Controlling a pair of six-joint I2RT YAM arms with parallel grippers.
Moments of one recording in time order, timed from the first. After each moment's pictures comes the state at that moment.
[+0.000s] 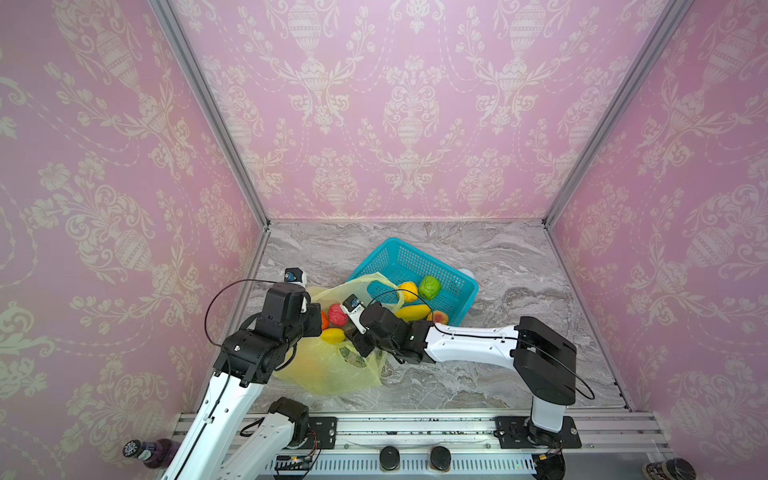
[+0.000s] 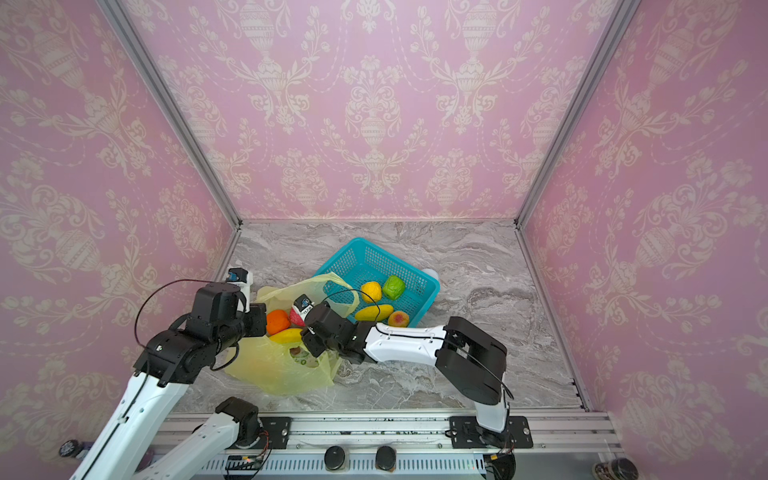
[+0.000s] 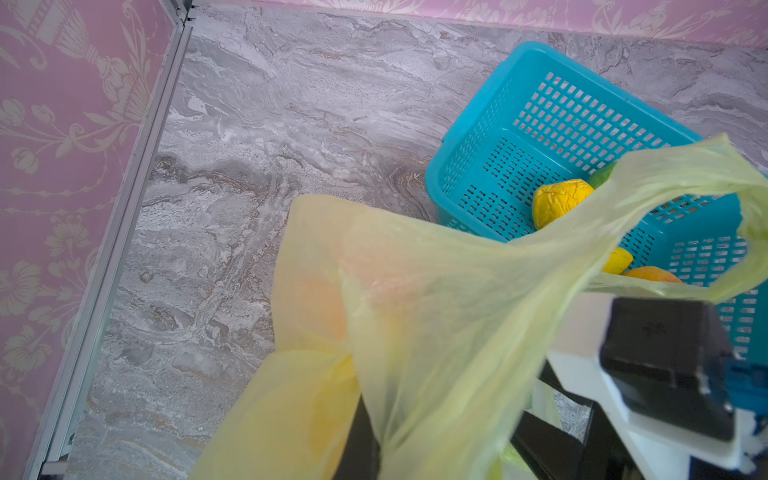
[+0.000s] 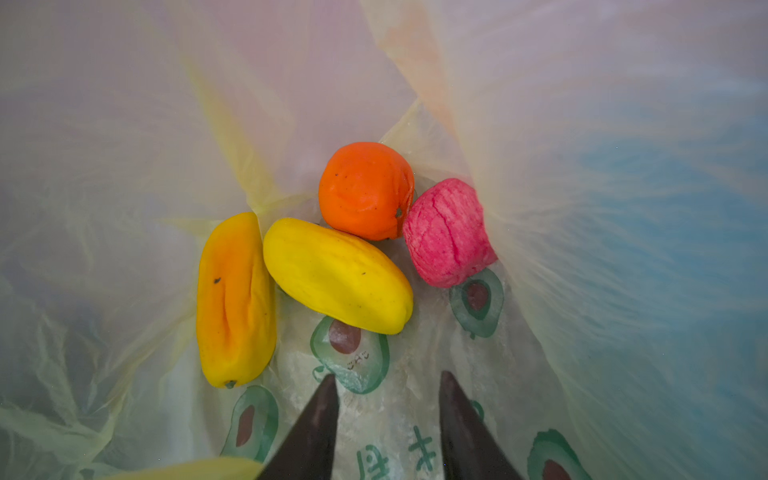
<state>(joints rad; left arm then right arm) -0.32 0.77 1.00 -1.01 -0.17 -0.32 1.13 1.88 1.27 -0.01 0.12 0.26</state>
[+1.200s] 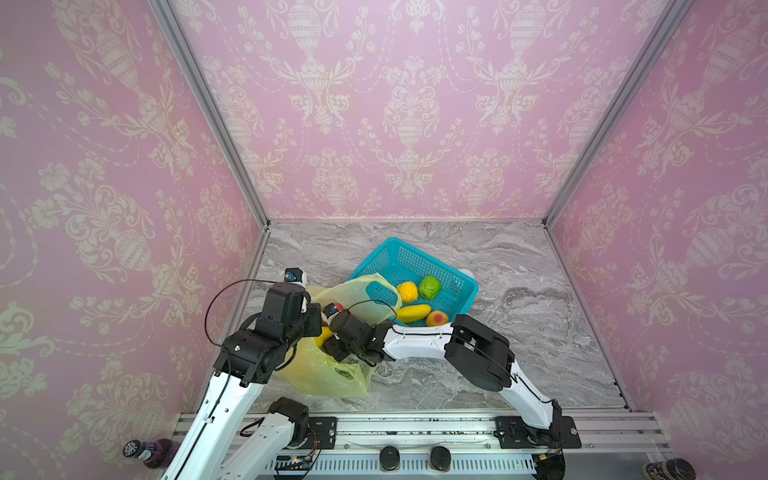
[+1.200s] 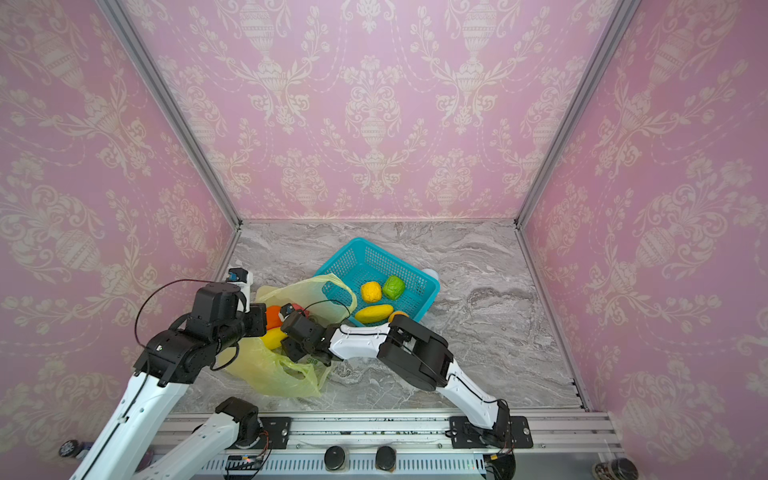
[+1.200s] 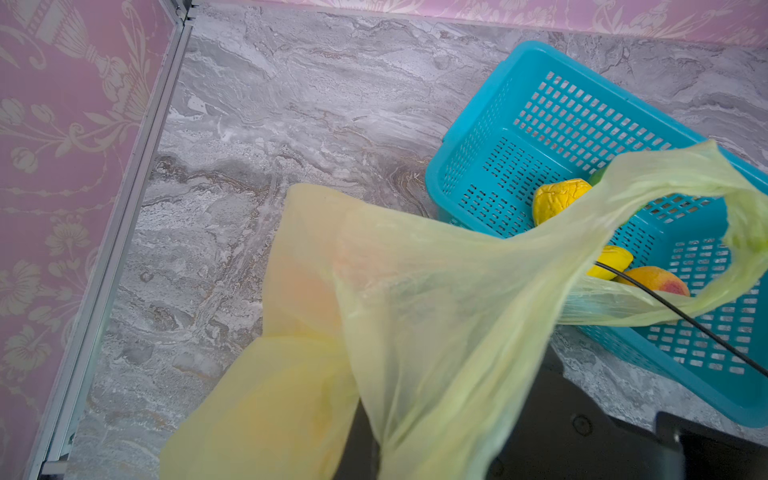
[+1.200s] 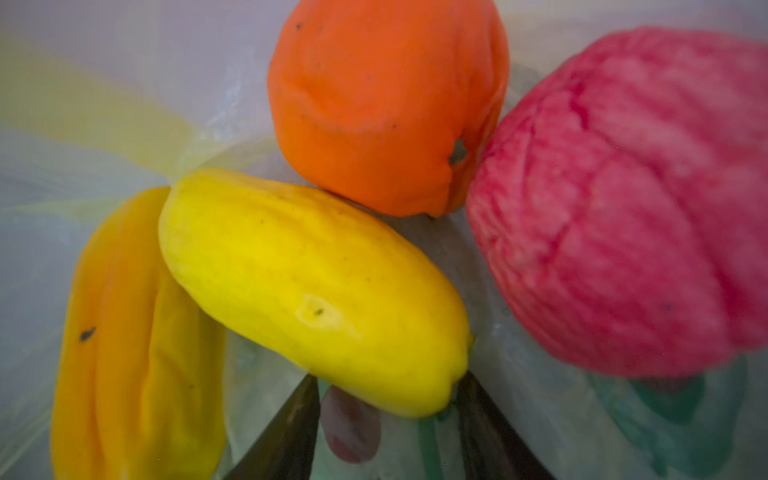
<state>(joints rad) -0.32 0.77 1.00 -1.01 -0.17 -0.32 1.14 2.26 1.55 -0.03 0.06 0.47</state>
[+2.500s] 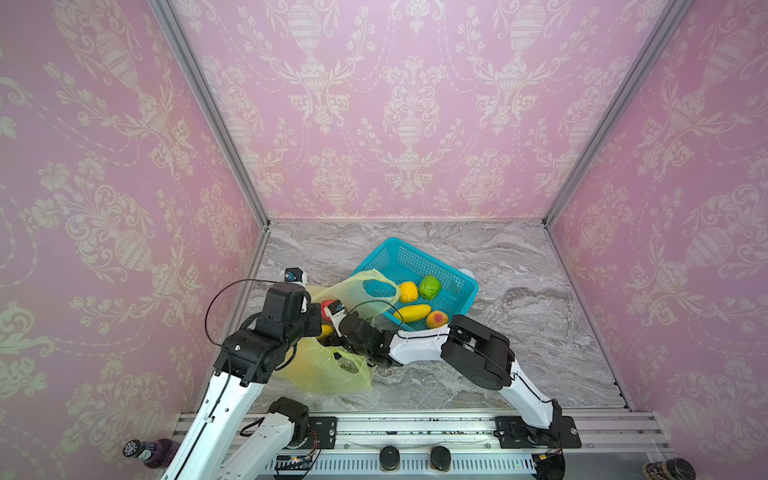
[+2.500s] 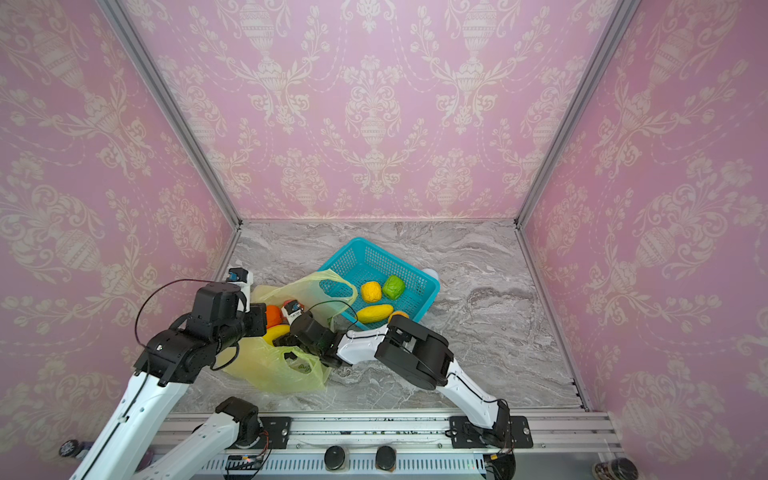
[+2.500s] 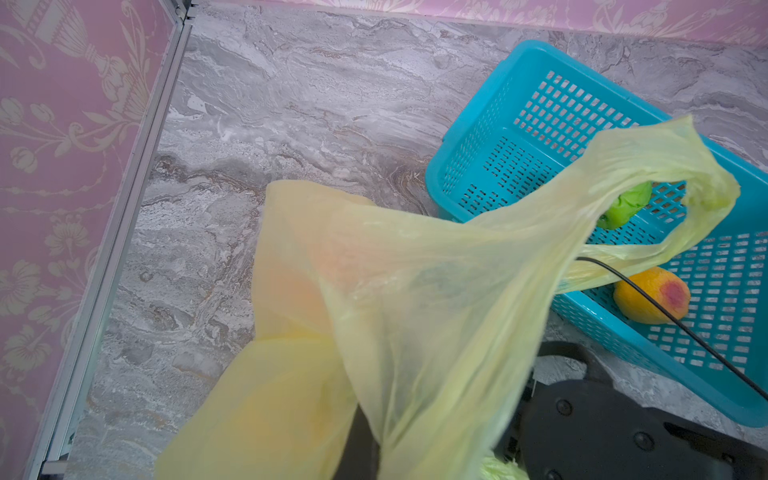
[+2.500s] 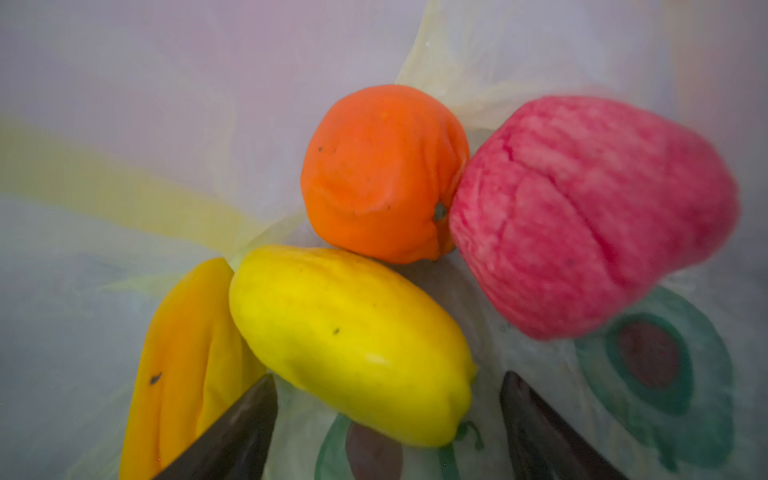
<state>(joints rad) -0.32 0.77 1.00 -1.01 -0.17 -0.32 1.14 2.26 1.39 0.38 0.06 0.50</state>
